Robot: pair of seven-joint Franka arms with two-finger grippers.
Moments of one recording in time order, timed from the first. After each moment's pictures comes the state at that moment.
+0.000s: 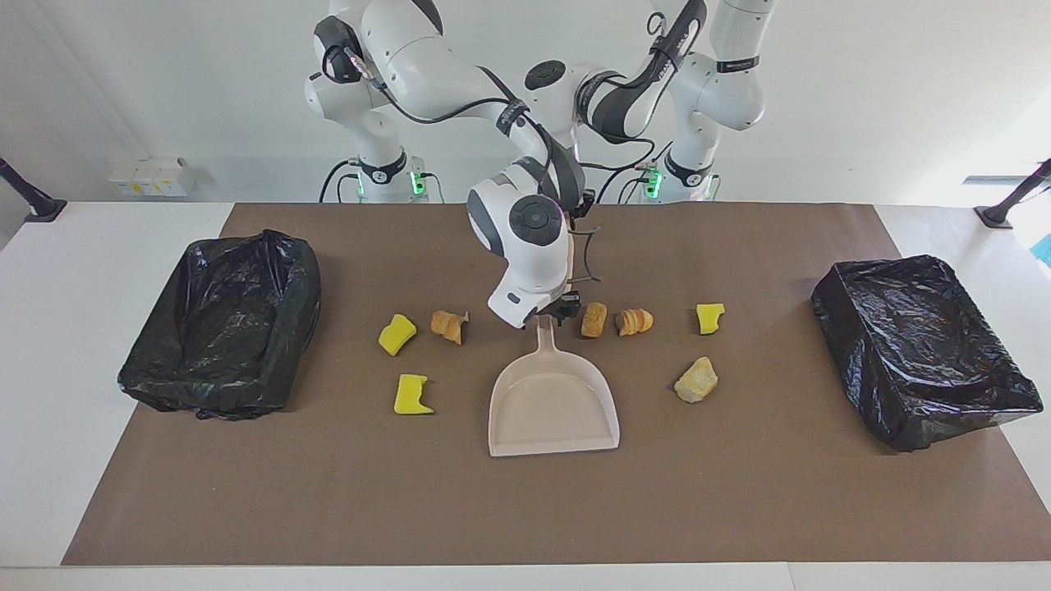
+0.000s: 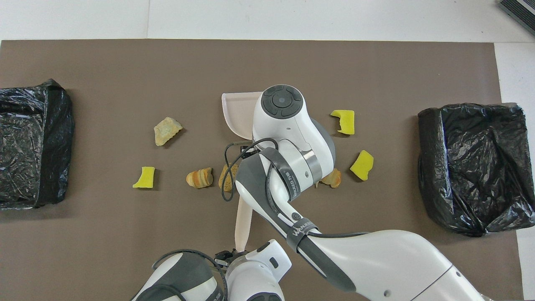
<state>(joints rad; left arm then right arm) -0.97 -0.15 -0.02 -2.39 0.18 2.14 -0.86 0.49 0.56 0.10 -1.46 0.10 1.91 0.49</state>
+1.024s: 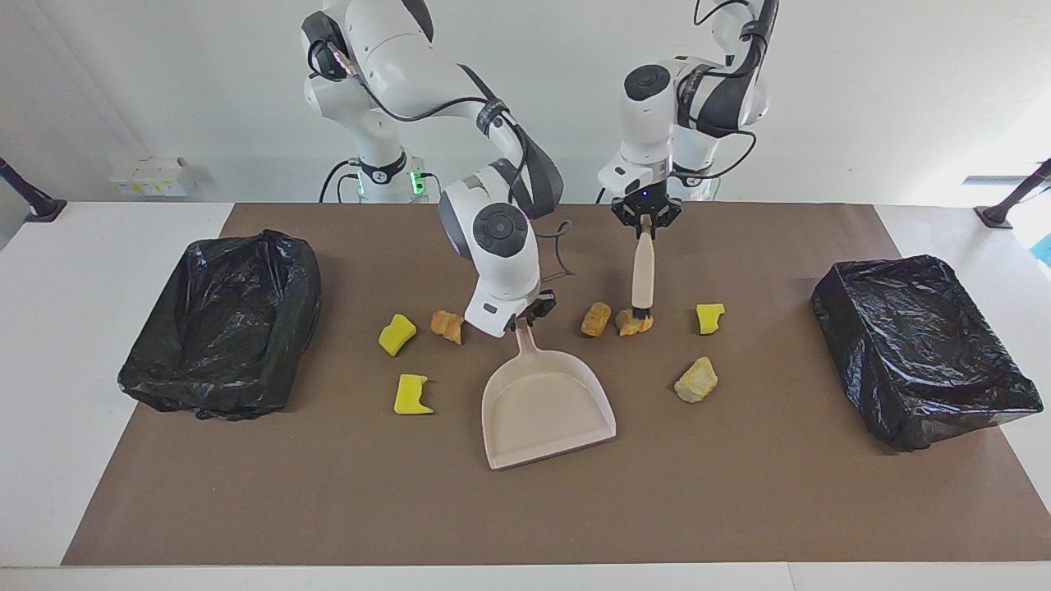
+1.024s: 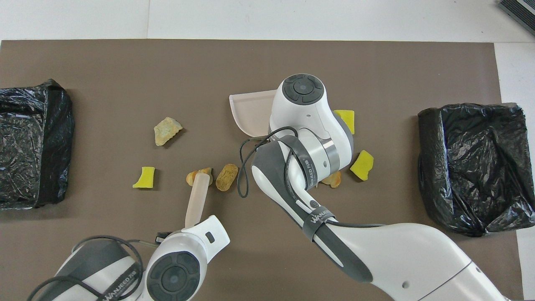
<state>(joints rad) -0.56 -0.32 -0.01 -2.45 0.19 2.06 -0.38 0.40 0.49 0.09 -1.46 0.12 1.85 0.13</state>
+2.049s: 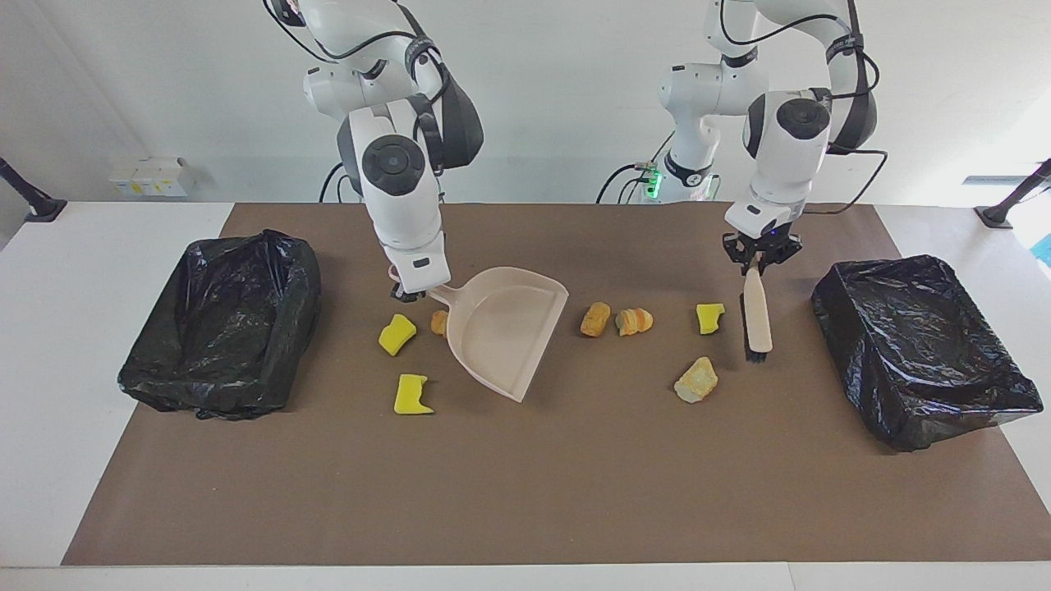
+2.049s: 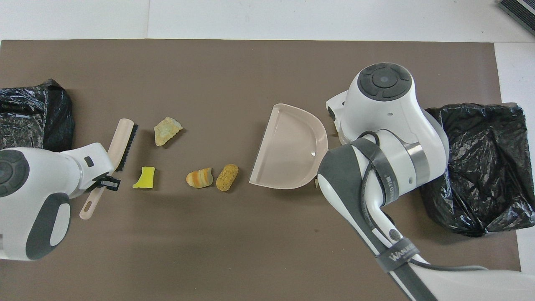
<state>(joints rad) -0.11 -0.07 -0.01 -2.25 0.12 2.22 0.18 0.29 0.26 0.10 -1.67 -0.10 1.67 -0.85</state>
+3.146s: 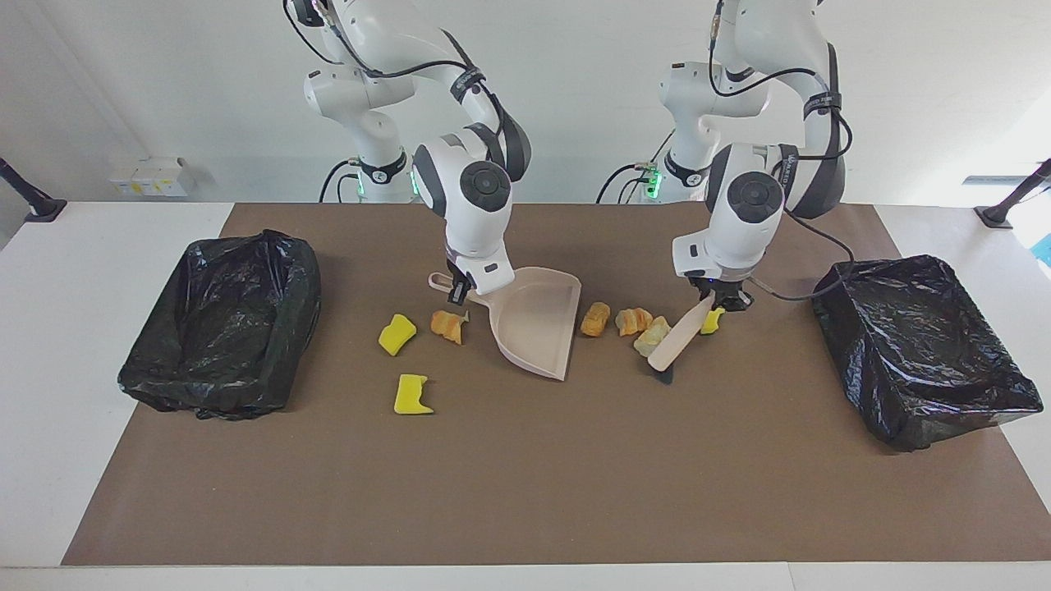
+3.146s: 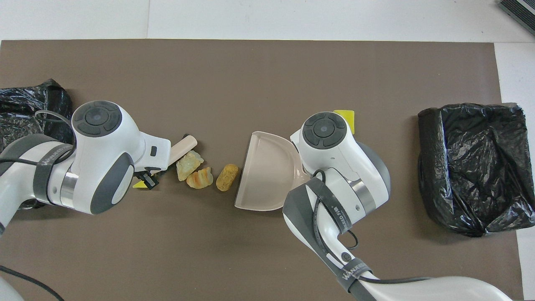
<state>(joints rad) -0.28 0.09 -0.04 -2.05 0.14 1.92 0.54 0.39 0.26 0.10 -1.84 -0.11 1.83 -0.77</state>
